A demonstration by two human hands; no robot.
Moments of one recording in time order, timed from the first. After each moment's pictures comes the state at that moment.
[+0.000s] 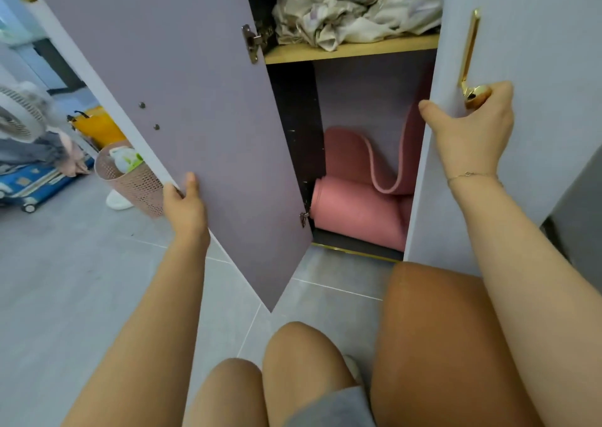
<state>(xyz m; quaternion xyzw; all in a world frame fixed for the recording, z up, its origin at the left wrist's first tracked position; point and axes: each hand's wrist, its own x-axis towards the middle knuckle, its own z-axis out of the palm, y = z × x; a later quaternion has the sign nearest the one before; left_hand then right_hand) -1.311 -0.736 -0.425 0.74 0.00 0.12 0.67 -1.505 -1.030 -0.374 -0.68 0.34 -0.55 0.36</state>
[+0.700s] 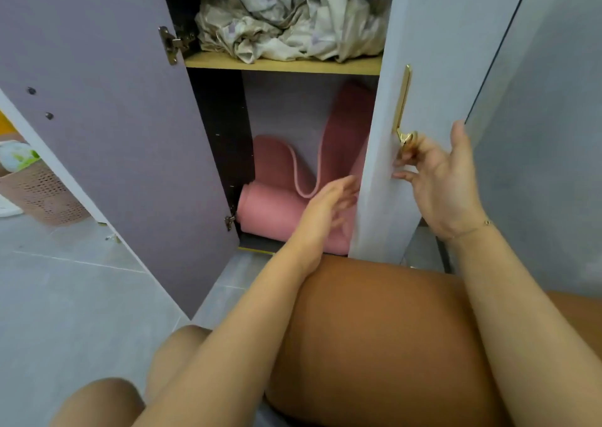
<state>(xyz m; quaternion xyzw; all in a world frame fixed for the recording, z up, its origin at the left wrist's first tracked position) -1.548 -0.917 -0.401 0.61 -0.29 -0.37 0.64 -1.643 -1.050 -0.371 -0.60 0.15 -0.36 0.70</state>
